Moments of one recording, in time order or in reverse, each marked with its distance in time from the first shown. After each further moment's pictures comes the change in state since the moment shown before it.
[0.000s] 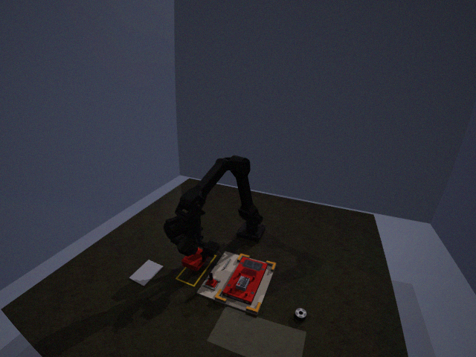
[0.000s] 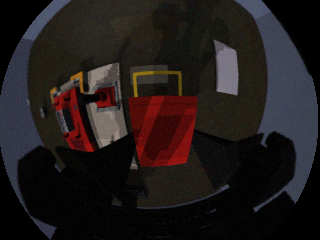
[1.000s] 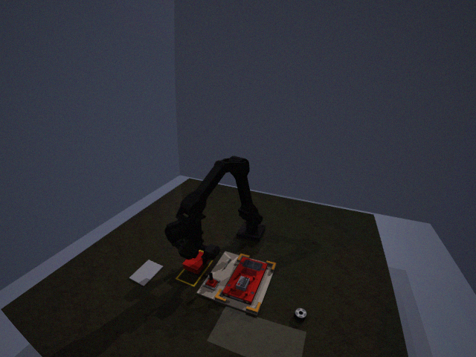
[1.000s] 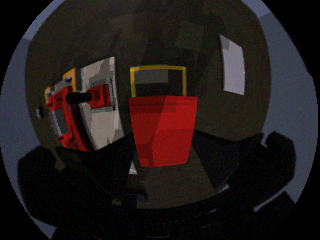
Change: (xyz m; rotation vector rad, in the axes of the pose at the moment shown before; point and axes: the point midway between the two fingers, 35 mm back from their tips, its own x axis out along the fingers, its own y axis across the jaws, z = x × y) arm 0.018 0.001 -0.002 0.000 0.003 0.001
